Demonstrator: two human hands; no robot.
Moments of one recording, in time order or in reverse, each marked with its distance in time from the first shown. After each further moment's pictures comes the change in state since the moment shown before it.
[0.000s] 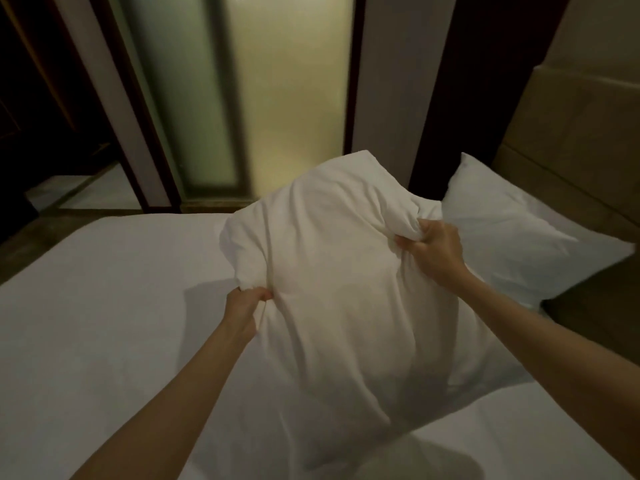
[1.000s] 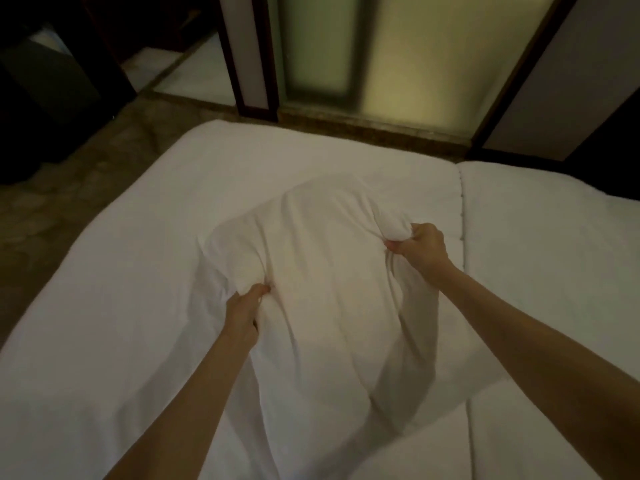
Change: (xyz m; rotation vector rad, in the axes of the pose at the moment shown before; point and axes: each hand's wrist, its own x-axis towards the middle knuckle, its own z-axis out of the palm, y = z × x) left_hand 0.281 0.014 -0.343 -0.175 0.403 -0.205; right_hand 0.056 -0.167 0.504 0.069 -0.569 0.361
